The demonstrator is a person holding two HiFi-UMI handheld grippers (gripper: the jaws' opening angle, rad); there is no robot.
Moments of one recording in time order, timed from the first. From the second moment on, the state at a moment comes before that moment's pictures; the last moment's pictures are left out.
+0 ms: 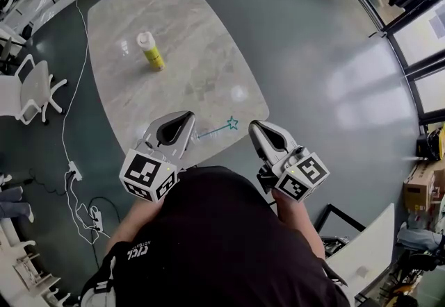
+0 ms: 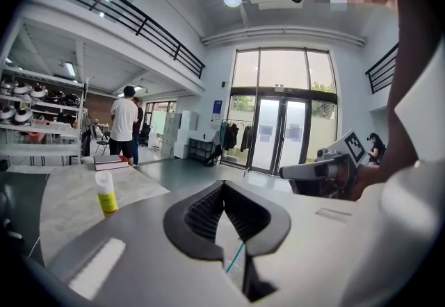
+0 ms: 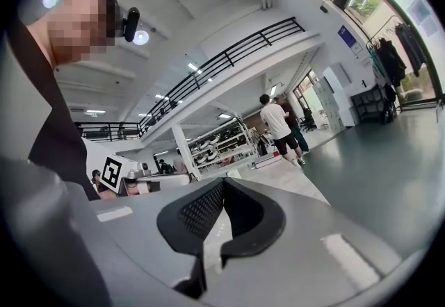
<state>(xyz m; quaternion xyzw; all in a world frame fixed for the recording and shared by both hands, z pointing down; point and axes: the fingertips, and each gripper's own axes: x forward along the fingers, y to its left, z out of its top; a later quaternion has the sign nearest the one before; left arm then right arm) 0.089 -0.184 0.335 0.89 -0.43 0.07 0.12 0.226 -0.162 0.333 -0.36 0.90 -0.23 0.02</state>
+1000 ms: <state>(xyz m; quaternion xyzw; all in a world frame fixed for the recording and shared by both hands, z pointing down) 0.081 -0.173 0.326 0.90 -0.42 0.06 0.11 0.223 -0.135 0.317 -0.36 0.92 -0.17 0.00</state>
